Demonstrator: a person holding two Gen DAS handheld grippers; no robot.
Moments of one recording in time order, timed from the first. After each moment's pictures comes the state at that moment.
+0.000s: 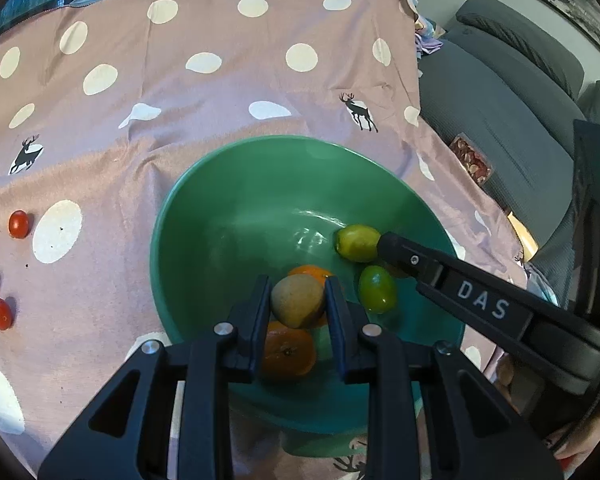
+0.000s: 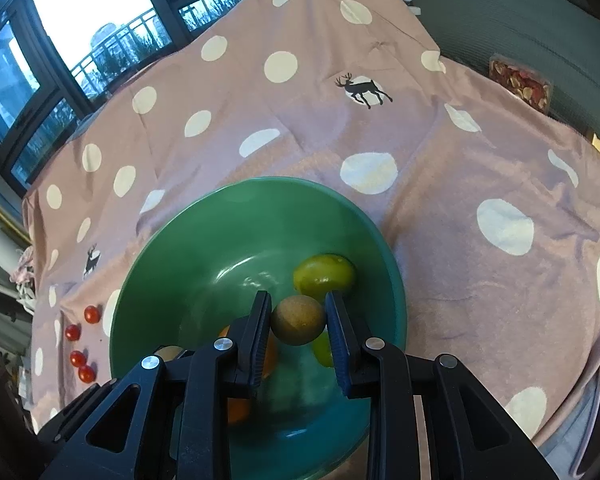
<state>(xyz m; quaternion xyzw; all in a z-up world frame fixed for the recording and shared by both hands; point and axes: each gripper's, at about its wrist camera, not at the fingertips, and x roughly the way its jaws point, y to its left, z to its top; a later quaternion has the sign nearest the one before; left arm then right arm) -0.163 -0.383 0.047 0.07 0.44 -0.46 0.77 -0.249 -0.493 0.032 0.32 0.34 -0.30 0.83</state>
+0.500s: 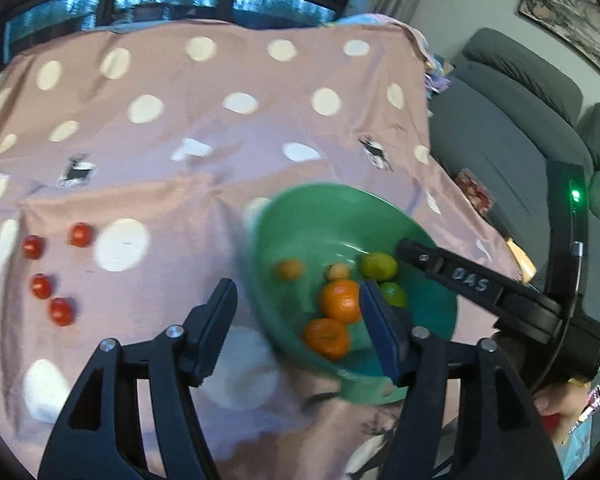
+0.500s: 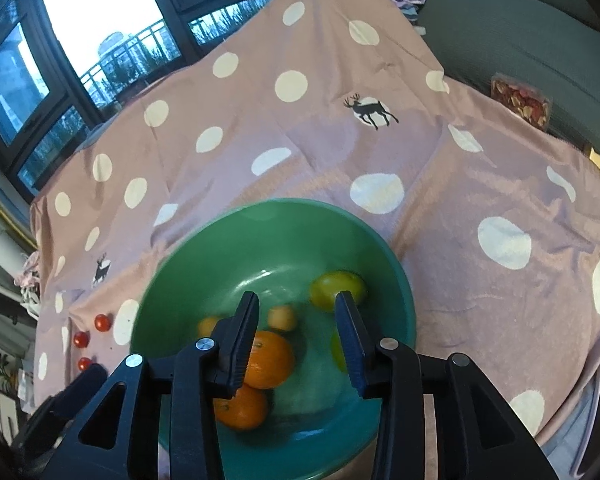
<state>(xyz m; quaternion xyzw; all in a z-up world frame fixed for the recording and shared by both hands) -0.156 -0.317 0.085 0.04 0.40 -0.43 0.81 -0.249 -0.481 0.050 0.30 0.32 -0.30 0.85</state>
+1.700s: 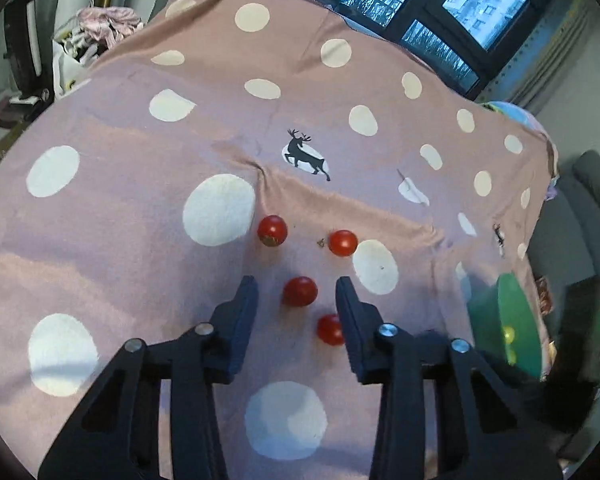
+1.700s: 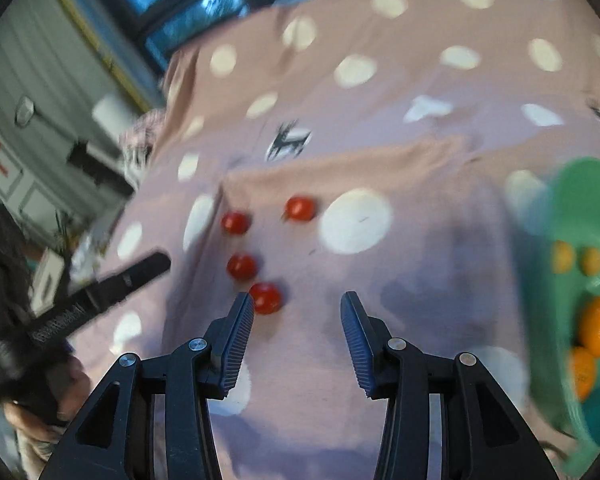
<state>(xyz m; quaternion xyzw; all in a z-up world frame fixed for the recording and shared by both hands) -0.009 -0.131 0.053 -0.10 0.46 -0.28 0.84 -0.085 -0.299 0.021 0.22 0.43 -0.03 0.88</state>
